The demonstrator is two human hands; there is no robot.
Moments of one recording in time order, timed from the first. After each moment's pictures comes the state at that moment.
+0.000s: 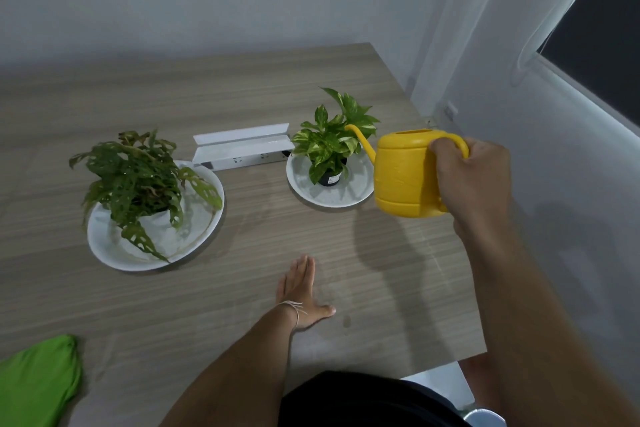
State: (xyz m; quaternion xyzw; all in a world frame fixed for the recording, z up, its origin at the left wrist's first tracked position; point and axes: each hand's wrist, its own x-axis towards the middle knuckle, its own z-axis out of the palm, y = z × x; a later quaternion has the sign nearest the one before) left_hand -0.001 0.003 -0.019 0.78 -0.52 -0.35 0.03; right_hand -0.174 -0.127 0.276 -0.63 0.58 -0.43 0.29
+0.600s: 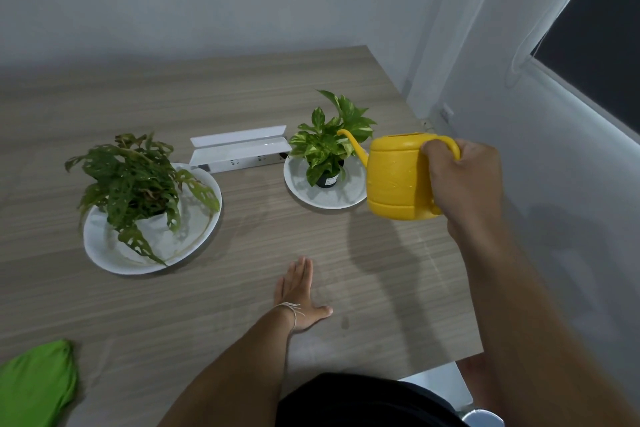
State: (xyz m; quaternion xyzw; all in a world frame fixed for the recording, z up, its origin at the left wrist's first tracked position) left_hand 0.000 0.002 -0.019 0.78 -0.53 -0.35 0.02; right_hand -0.171 -0.124 0.277 -0.63 0.58 -0.43 0.29
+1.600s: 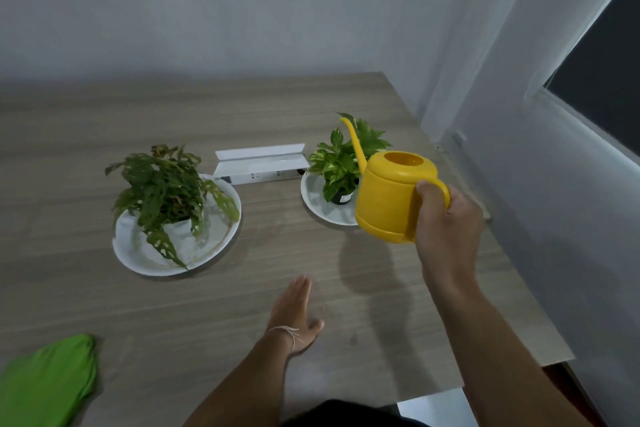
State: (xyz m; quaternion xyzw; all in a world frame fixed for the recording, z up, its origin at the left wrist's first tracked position) left_hand 0.024 0.031 -0.025 0.77 -0.56 -0.27 0.08; right_hand -0.148 -0.075 0.261 -0.58 0.53 -0.51 0.35
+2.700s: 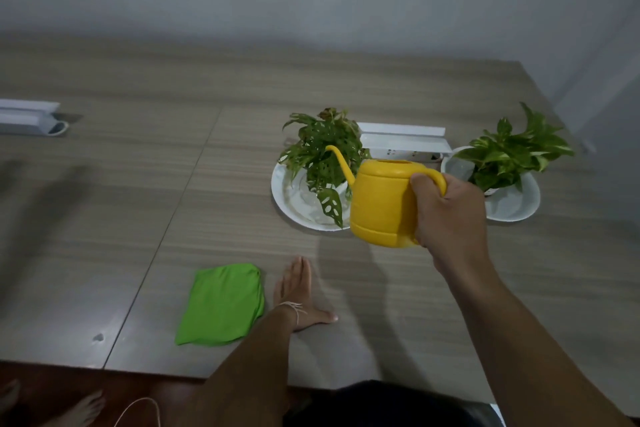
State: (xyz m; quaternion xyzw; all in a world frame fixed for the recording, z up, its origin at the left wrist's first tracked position) left_hand 0.222 0.230 -0.013 0.85 -0.38 -0.36 0.07; right_hand 0.082 0.080 0.244 -0.70 0.45 -0.37 0.42
